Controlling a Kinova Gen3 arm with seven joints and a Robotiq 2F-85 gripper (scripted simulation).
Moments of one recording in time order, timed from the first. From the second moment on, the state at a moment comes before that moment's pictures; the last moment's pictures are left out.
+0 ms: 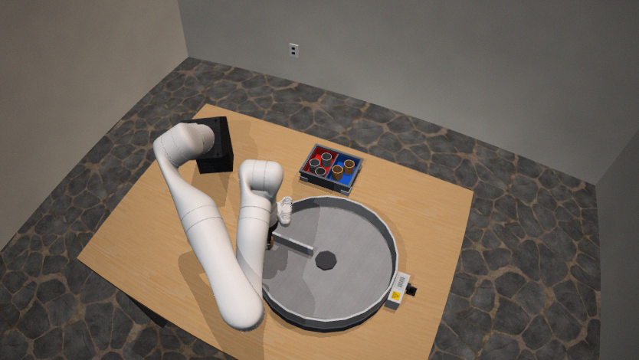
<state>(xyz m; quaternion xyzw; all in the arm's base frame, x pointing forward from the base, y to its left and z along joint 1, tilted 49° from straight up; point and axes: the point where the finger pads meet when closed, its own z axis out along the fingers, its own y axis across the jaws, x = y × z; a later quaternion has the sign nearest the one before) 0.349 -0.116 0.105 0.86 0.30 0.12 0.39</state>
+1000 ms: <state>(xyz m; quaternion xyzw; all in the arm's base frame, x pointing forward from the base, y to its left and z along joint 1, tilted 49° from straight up) 0.349 -0.116 0.105 0.86 0.30 0.12 0.39</state>
